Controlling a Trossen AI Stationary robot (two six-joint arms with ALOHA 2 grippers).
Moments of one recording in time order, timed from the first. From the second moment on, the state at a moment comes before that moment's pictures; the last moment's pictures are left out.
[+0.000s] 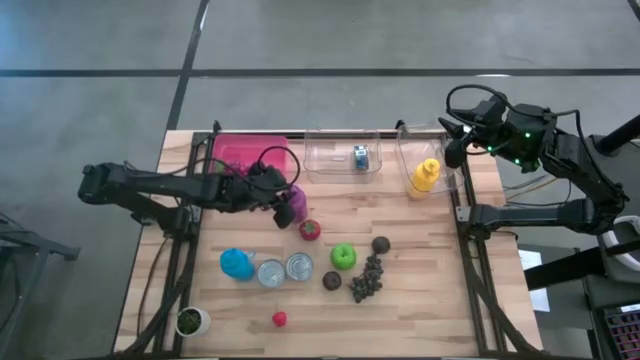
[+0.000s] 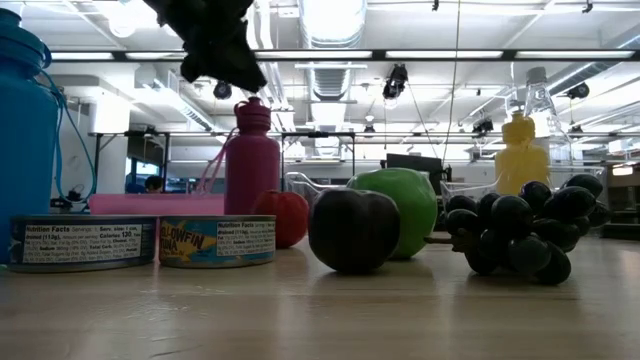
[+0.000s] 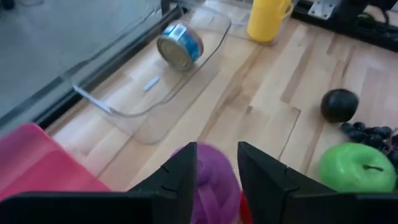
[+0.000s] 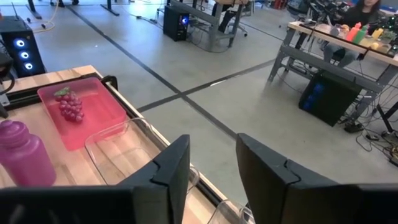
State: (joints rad) left arm -0.03 1.26 0.99 -0.45 -0.45 -0.39; right arm -0.34 0.82 1.35 -0.86 0.44 0.00
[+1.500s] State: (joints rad) left arm -0.03 1.26 0.90 -0.33 -0.48 -0.36; right arm -0.34 0.82 1.35 -0.86 0.44 0.05
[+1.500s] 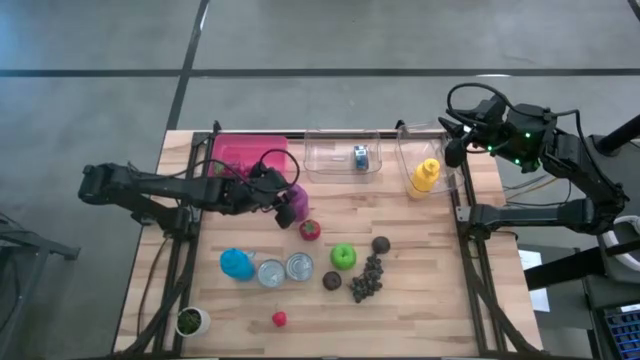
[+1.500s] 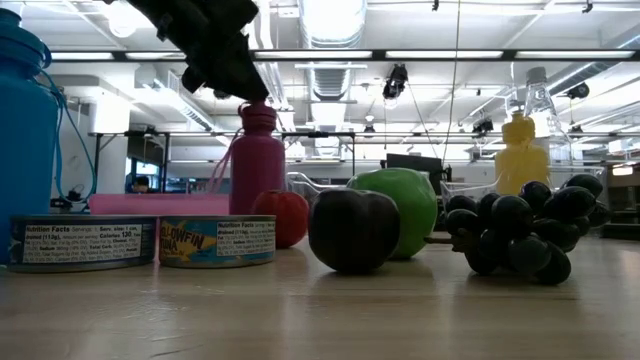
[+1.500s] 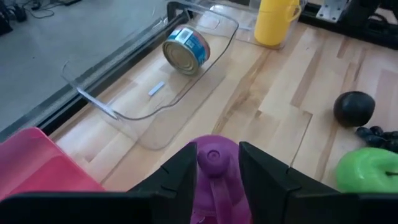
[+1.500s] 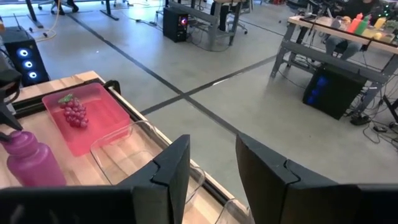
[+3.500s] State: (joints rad) left arm 0.02 1.25 0.94 -0.35 -0.41 -0.31; right arm -0.34 0.82 1.35 -0.86 0.44 0.05
